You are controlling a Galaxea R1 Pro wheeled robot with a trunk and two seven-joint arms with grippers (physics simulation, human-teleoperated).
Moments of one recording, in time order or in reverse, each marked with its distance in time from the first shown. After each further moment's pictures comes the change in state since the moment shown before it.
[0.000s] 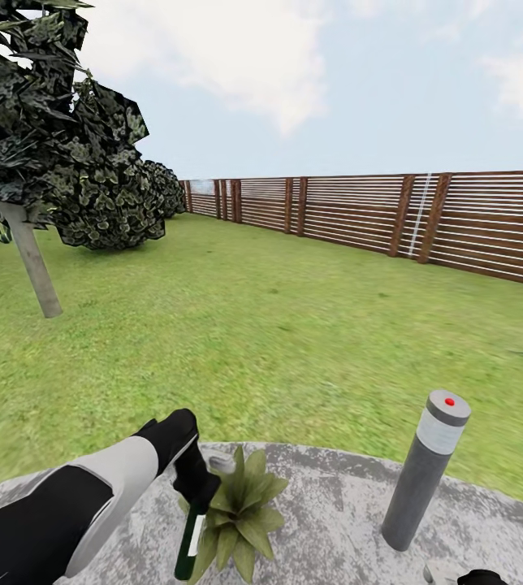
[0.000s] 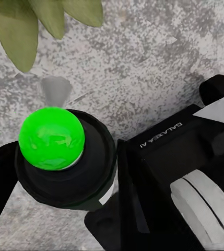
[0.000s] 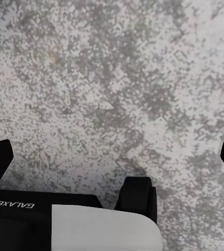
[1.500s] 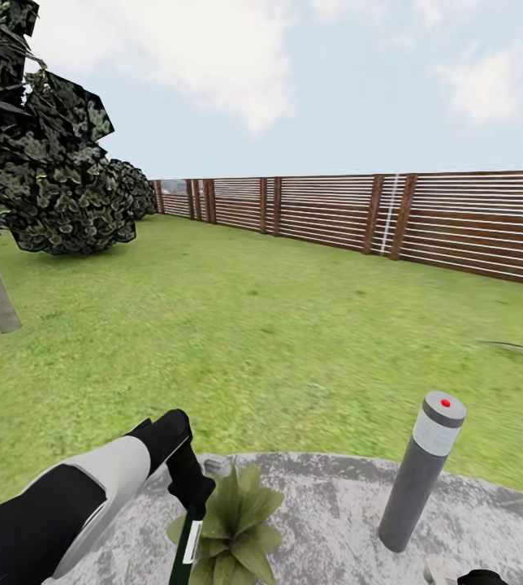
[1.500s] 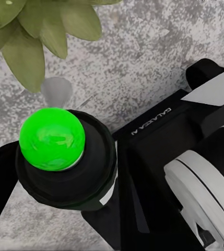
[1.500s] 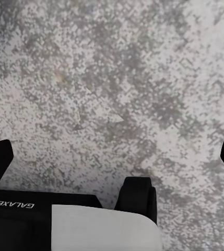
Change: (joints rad) left arm 0.000 0.035 -0.109 -0.001 -0.010 -0.027 -0.187; right arm 0.000 0.000 0.000 0.000 0.000 0.000 0.000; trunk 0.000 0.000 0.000
